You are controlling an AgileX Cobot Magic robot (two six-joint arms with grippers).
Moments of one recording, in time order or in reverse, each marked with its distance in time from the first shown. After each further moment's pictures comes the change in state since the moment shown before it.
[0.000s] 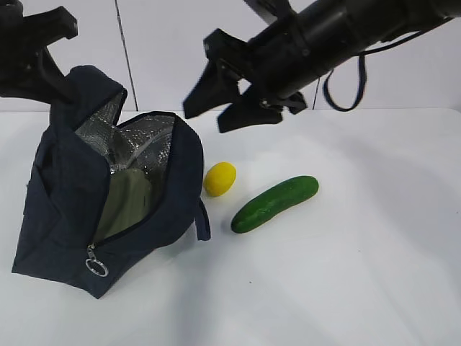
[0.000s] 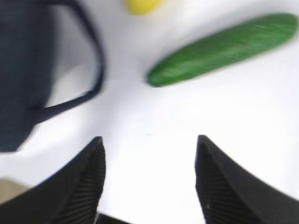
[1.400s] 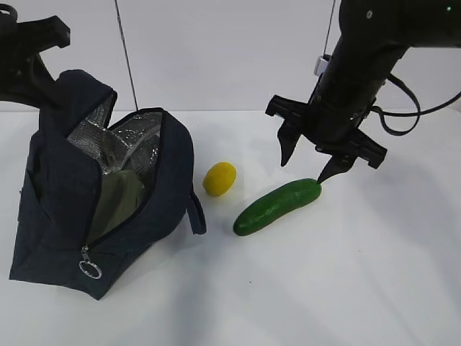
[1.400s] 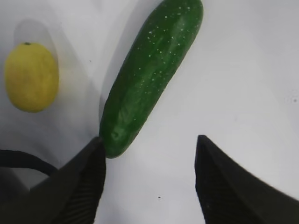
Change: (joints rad) left arm 0.004 0.000 0.000 0.059 0.029 0.009; right arm -0.007 0.087 -0.001 -0.840 0.030 1.274
